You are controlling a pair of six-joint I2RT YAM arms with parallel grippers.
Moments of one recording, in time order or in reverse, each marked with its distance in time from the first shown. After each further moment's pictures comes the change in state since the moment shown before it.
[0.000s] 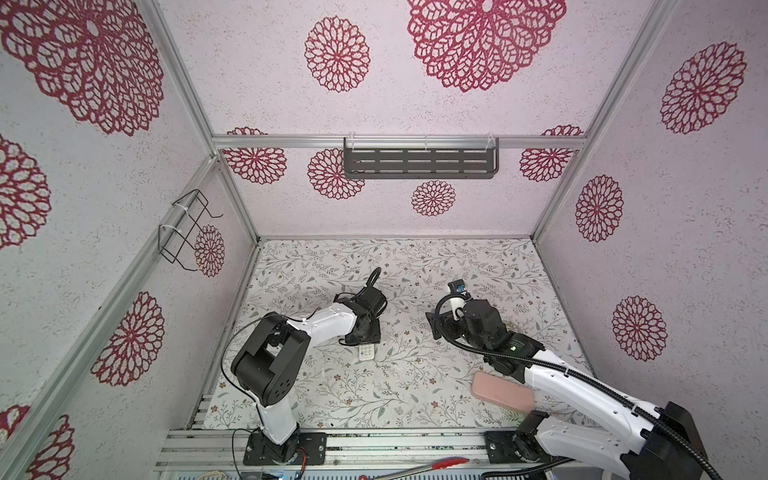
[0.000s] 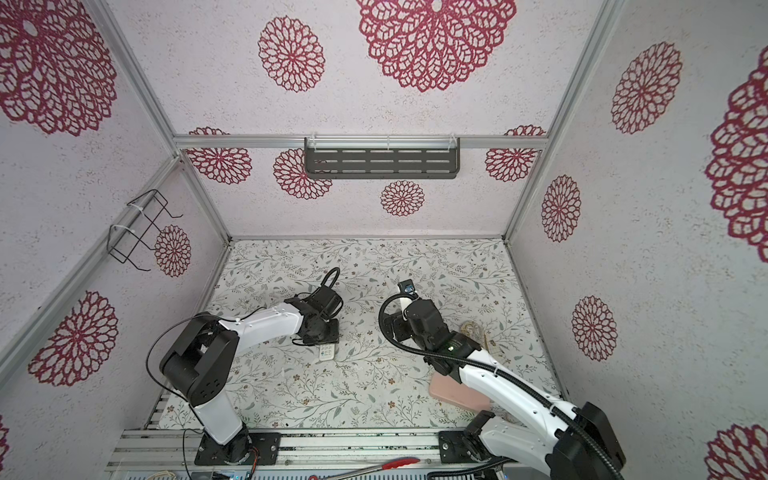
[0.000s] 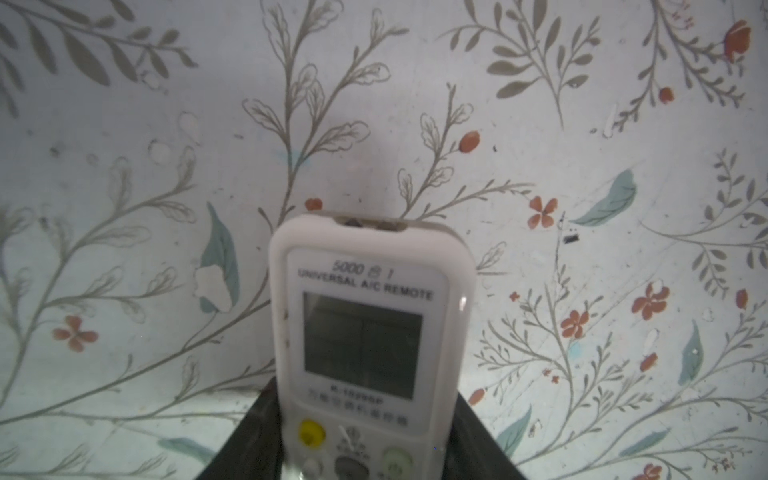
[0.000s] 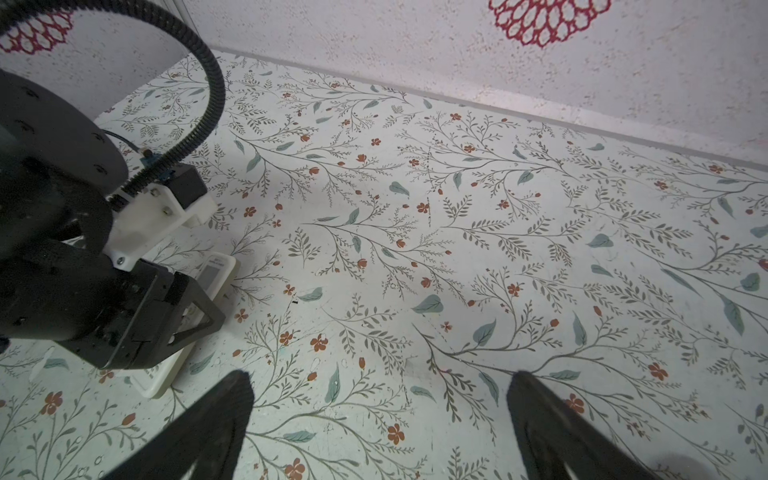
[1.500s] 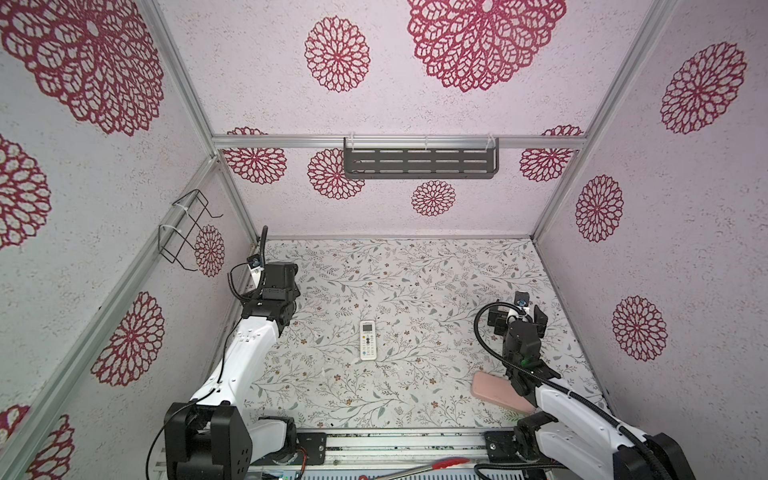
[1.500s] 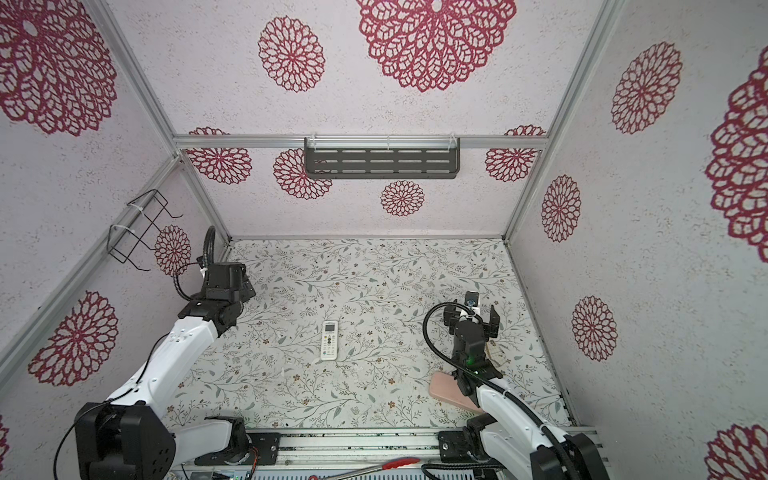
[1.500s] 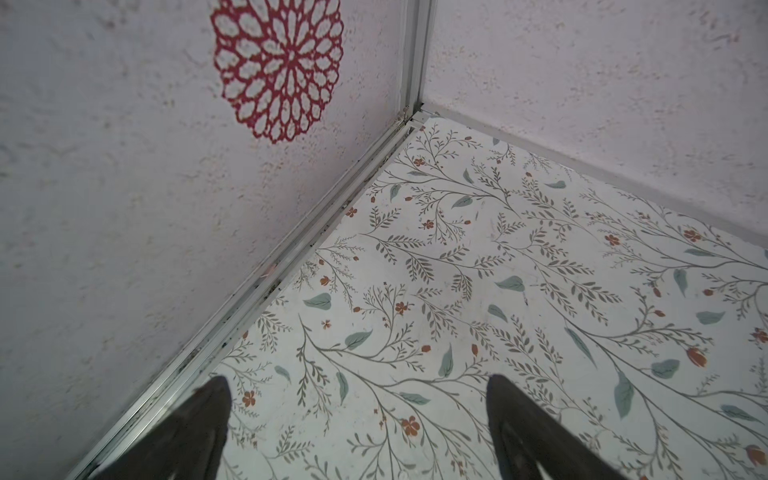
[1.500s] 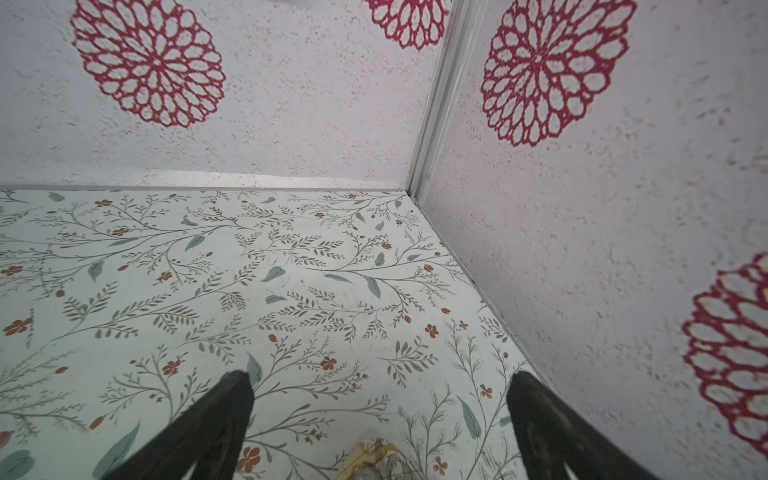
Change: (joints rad) left arm 0.547 -0.515 -0.200 0.279 -0.582 0.329; right arm -0.457 -0.083 -0.491 0.734 0.386 -0.245
